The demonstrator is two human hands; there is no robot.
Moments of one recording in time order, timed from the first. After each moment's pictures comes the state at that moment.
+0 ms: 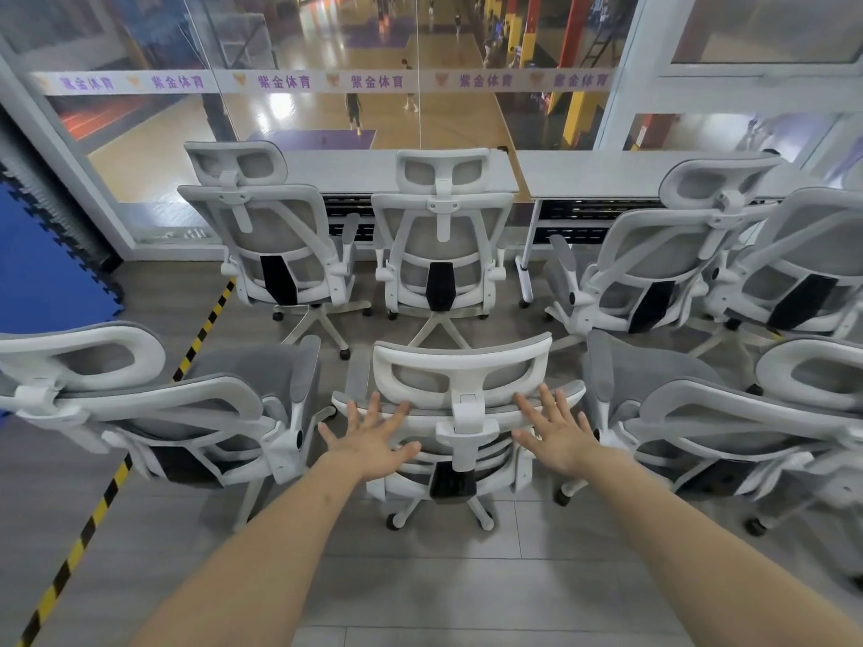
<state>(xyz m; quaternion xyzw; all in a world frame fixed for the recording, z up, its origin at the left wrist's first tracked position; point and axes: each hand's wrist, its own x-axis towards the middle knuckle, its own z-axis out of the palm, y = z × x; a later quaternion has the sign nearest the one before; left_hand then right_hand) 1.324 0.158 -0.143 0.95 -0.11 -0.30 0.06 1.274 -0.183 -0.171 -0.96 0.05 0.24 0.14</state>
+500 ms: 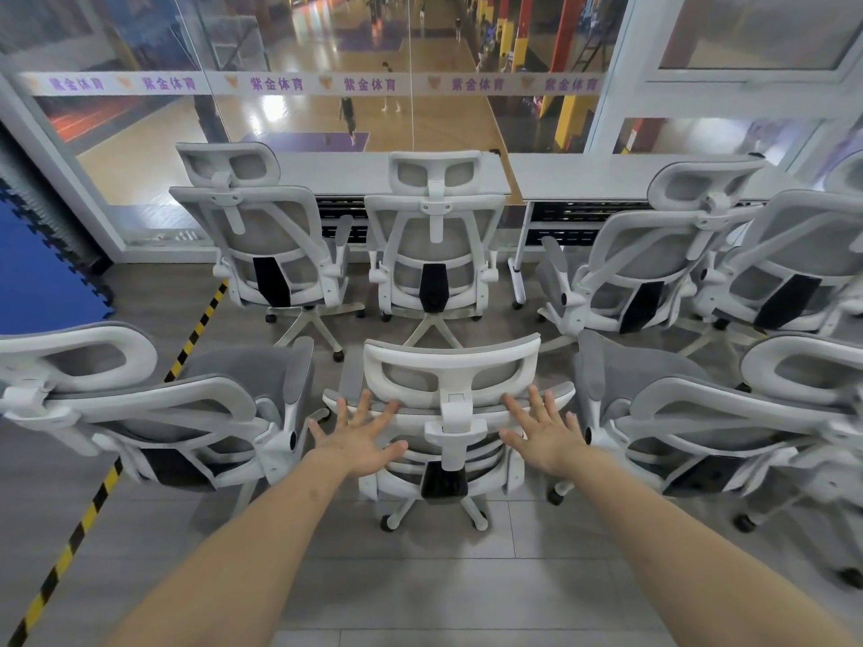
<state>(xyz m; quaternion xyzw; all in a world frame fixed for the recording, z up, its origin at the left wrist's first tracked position) 1.326 0.169 -0.143 0.95 -0.13 -0.28 0.04 1.270 -0.167 -0.163 -0.96 0.06 0.24 0.13</state>
